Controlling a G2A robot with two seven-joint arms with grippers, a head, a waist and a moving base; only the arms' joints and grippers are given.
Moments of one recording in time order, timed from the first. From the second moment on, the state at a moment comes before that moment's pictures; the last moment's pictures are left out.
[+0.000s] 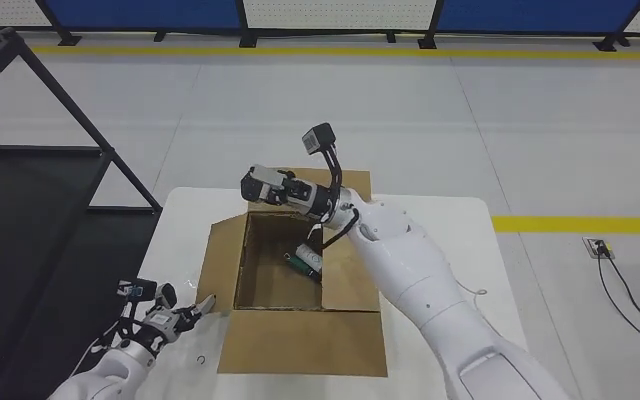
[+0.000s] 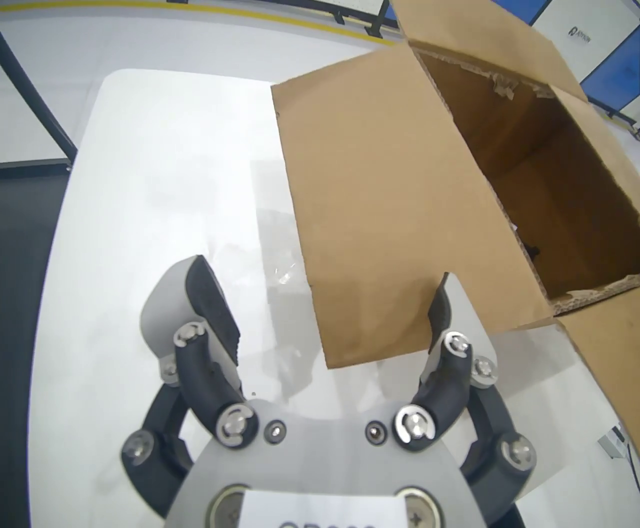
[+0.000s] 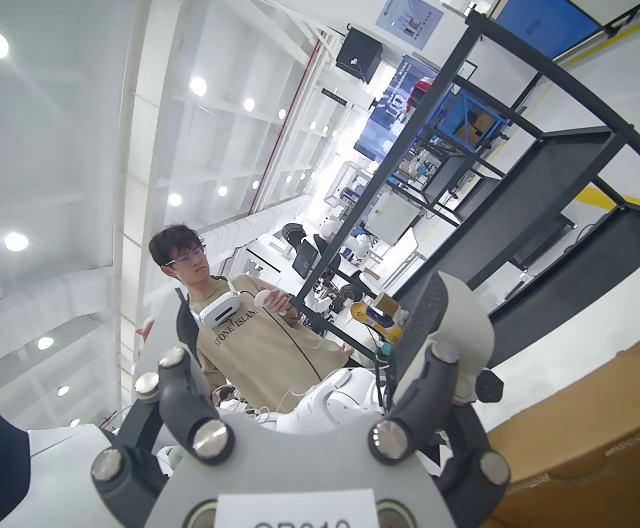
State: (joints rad) left arm 1.49 -1.10 -1.70 -1.76 0.87 -0.31 -0.38; right arm -0.23 -1.70 1.01 -0.61 0.52 -0.71 1.00
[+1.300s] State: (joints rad) left arm 1.68 -1.10 -1.90 -2.04 0.77 -0.28 -0.19; right arm -0.51 -1.56 1.22 -1.05 0.34 -0.50 1.01
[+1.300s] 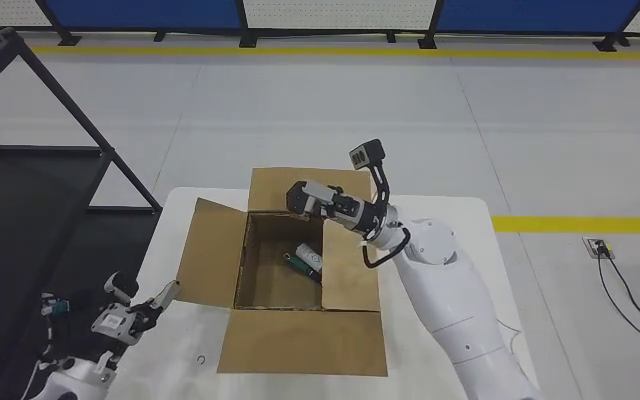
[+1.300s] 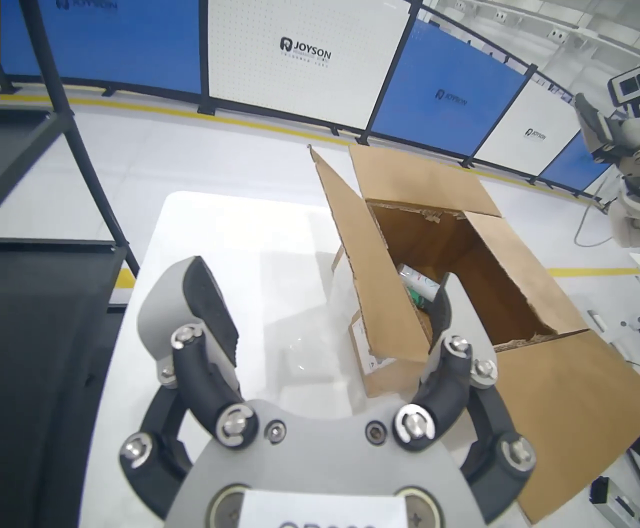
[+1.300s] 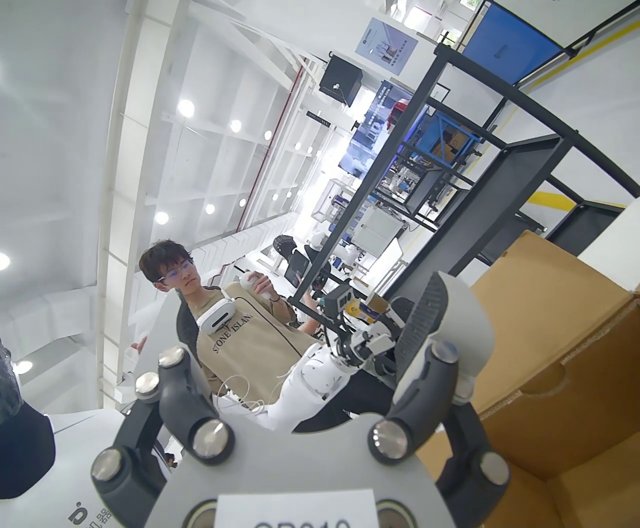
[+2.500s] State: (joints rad) left arm 1.32 -1.10 -1.49 -2.07 0.70 -0.22 -0.59; right arm -0.89 -1.44 1.50 -1.43 0.28 -0.43 1.11
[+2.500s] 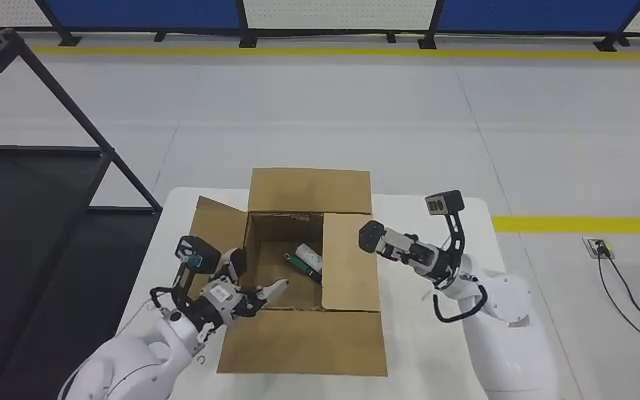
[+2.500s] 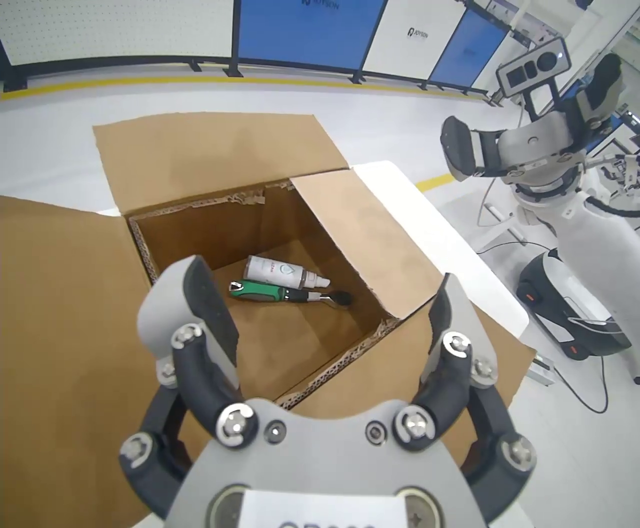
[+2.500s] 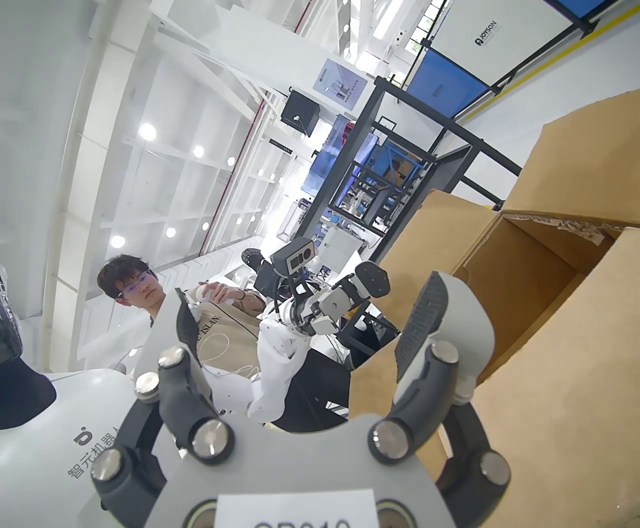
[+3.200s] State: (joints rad) left arm 0.88 -1.17 -1.13 -1.62 0.18 0.13 -0.87; right arm -1.10 -1.37 1.58 -1.59 0.43 -0.57 1.25
